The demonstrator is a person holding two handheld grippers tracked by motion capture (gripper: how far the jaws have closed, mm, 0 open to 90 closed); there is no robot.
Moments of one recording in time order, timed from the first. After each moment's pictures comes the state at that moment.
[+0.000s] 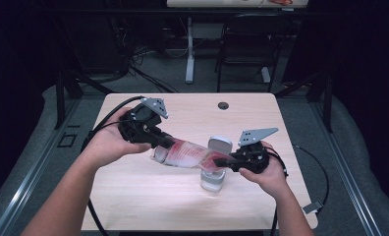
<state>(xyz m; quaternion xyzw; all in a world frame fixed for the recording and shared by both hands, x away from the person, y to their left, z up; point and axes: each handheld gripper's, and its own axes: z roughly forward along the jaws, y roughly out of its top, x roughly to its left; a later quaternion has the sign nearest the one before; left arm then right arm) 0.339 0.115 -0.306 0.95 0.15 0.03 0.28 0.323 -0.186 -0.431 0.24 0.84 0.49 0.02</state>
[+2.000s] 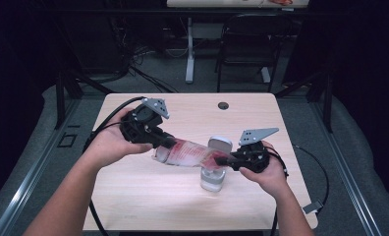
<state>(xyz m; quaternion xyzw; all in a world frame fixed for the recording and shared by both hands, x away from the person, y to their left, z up) 0.340 0.113 -0.308 0.94 0.15 0.03 0.29 0.325 -0.188 -0.433 0.24 0.84 0.49 0.04</state>
